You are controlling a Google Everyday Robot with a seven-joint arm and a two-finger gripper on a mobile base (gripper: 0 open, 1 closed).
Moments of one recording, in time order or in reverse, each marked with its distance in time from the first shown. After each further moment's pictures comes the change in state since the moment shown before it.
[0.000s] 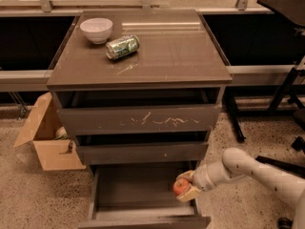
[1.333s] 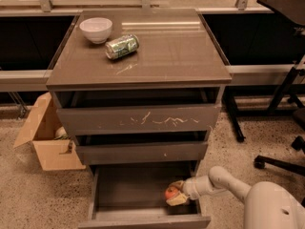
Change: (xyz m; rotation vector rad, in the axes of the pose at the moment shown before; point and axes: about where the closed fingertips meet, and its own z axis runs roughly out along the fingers) arm 0.103 -0.070 0.132 0.026 -0.120 0.150
